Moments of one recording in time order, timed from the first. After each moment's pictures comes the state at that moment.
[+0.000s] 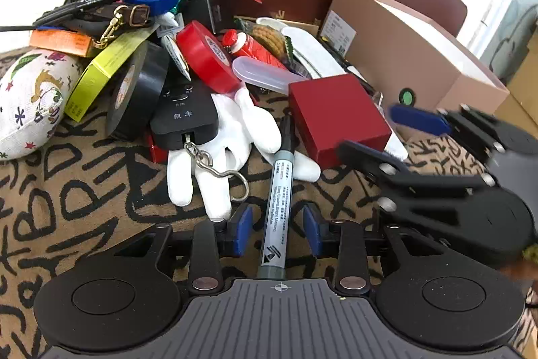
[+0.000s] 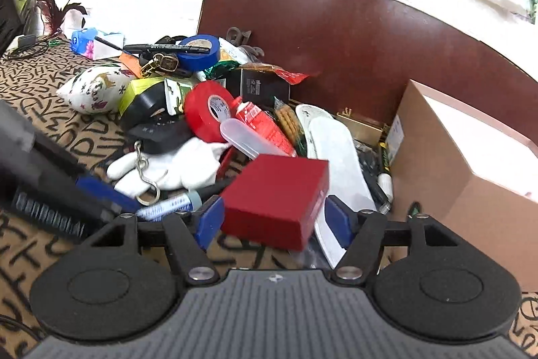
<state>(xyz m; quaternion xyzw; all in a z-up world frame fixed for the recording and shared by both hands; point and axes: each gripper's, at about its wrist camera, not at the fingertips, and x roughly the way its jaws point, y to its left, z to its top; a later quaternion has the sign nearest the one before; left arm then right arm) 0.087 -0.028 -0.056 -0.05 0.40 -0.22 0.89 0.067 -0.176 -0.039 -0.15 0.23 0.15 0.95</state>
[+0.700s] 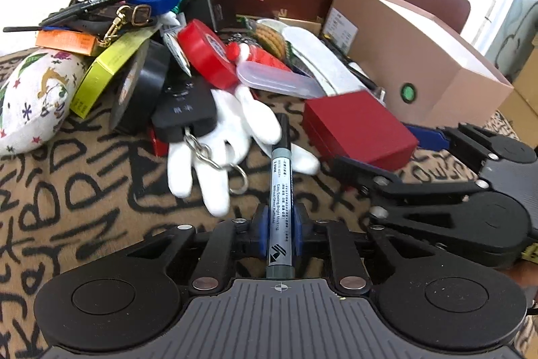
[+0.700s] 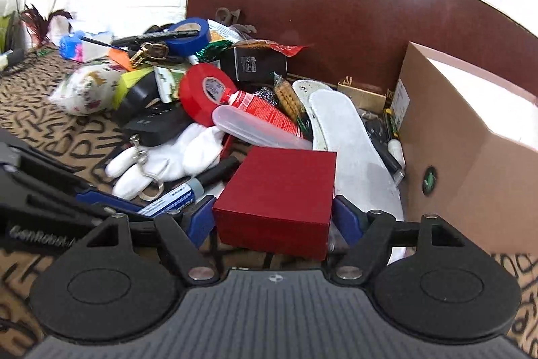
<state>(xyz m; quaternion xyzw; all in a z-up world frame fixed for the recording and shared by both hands) 0.078 -0.032 -0.053 -0.04 0.41 -0.21 0.89 0.057 -0.186 -0.041 -0.10 0.28 0.15 0.94</state>
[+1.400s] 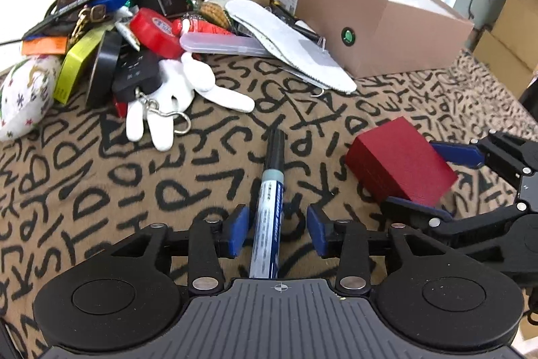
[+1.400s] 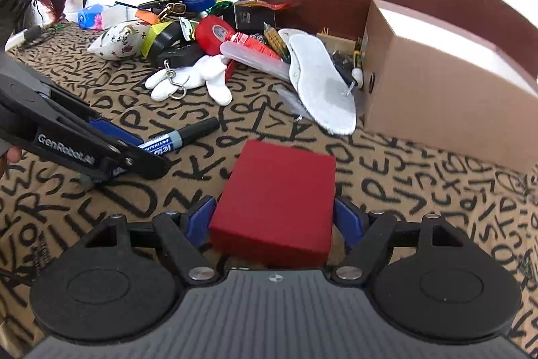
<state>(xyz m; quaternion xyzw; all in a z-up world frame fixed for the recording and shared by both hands) 0.019 -0.064 -0.049 0.04 0.43 -0.23 0.87 -0.039 -0.227 -0.045 -0.10 0.33 0.13 0.93</state>
